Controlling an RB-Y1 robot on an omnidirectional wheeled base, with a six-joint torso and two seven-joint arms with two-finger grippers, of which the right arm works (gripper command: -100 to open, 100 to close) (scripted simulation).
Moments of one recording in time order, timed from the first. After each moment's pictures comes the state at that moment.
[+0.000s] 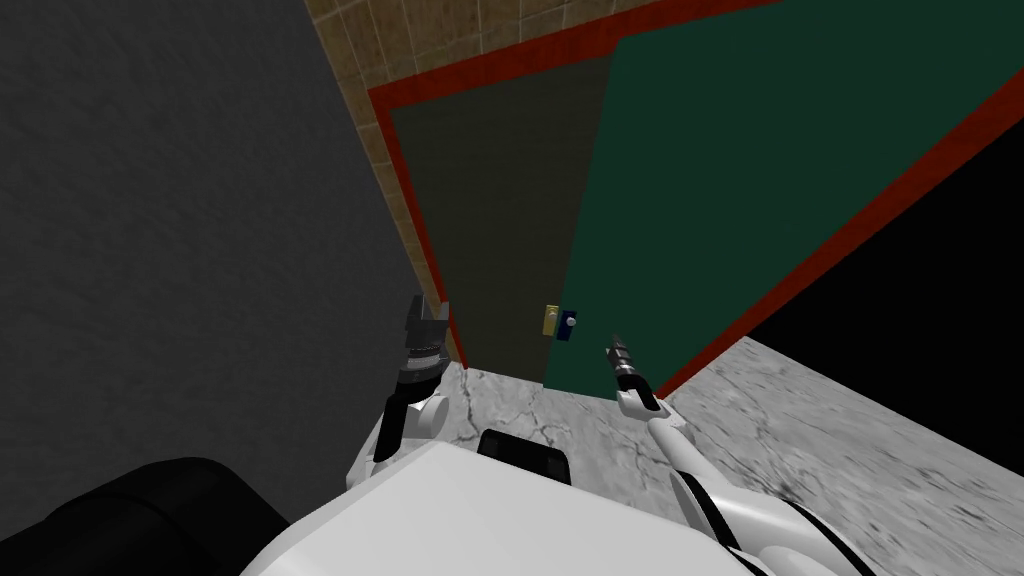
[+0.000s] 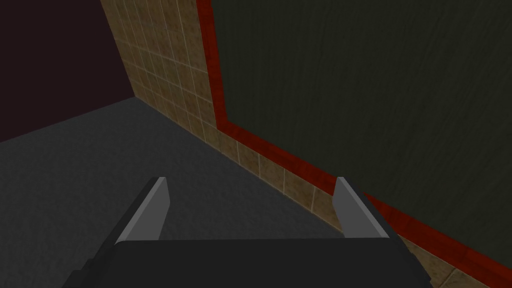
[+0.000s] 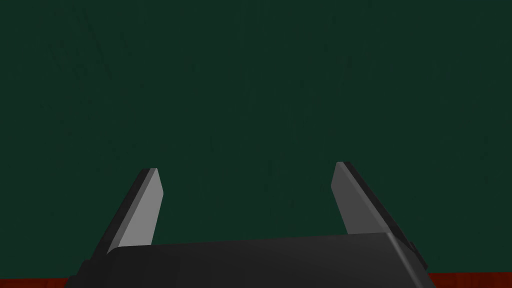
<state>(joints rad) -0.42 -0.36 -0.07 -0.53 -0.11 -0.54 -0.21</state>
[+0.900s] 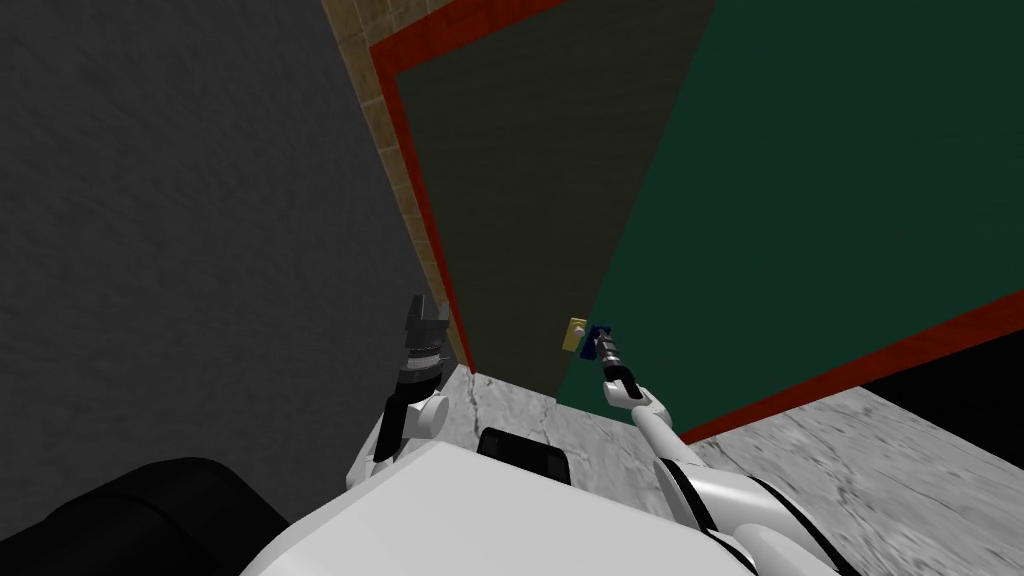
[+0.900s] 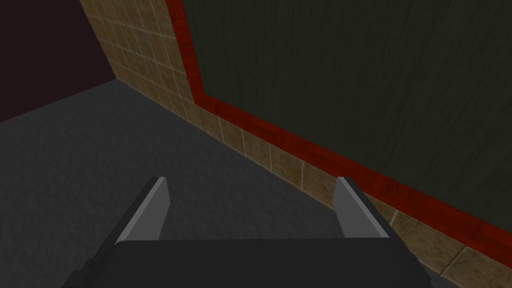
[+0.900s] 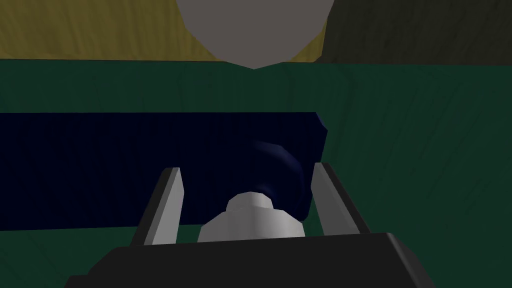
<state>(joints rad) -0.47 -0.31 -0.04 -0.54 -0.09 -0.55 -0.20</state>
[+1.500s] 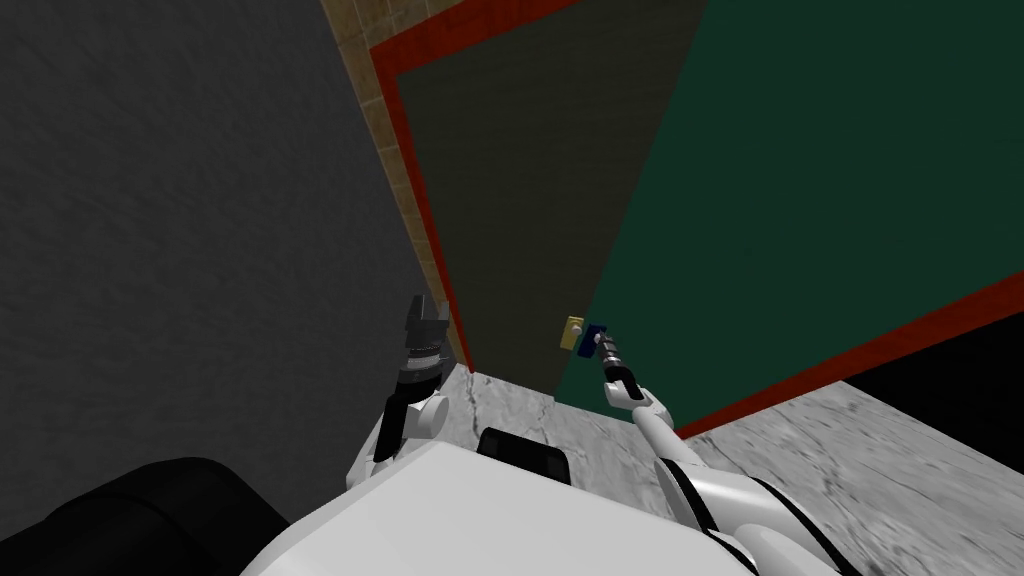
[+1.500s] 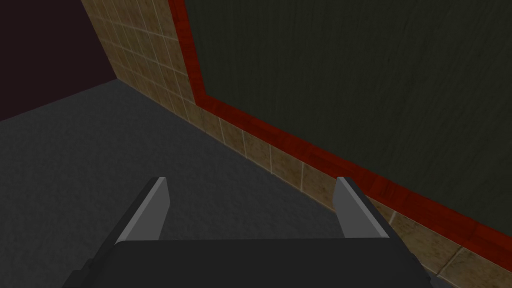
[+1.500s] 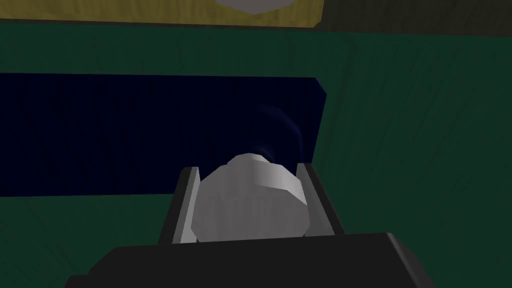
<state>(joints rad) -0.47 -0.31 -0.04 -0.53 -0.10 -0.56 -0.20</state>
